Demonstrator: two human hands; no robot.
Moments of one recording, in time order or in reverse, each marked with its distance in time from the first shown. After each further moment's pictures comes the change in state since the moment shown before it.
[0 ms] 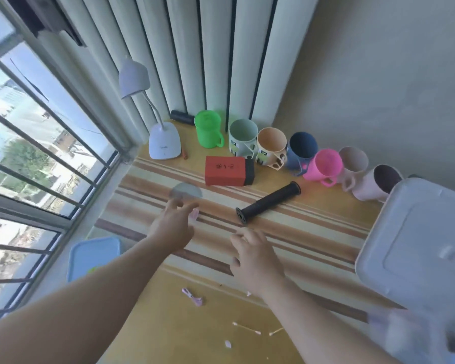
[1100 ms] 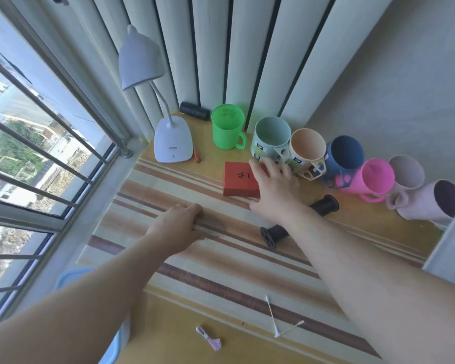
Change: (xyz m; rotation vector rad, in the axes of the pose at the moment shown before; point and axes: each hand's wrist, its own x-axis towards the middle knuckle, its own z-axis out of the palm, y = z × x) left_hand 0.085 -0.056 0.003 0.092 -0.121 0.118; right_hand 0.198 0.019 -0.054 -0.323 0.089 0.078
